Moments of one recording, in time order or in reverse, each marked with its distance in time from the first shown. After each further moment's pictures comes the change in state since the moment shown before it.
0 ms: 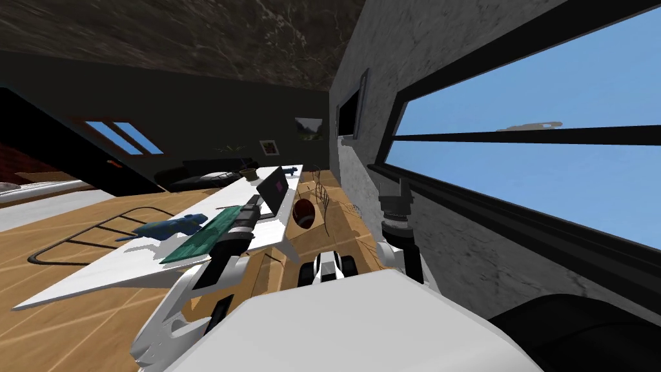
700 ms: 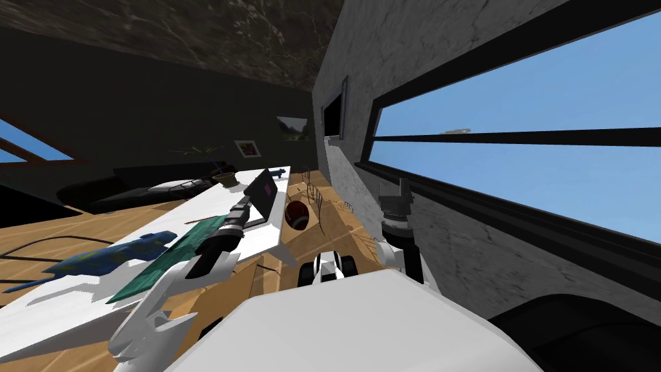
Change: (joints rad) left arm -0.041 0.095 0.078 0.047 -0.014 0.179 0.038; right arm 0.000 0.000 0.000 0.000 0.000 0.000 0.000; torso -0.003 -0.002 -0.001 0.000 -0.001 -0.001
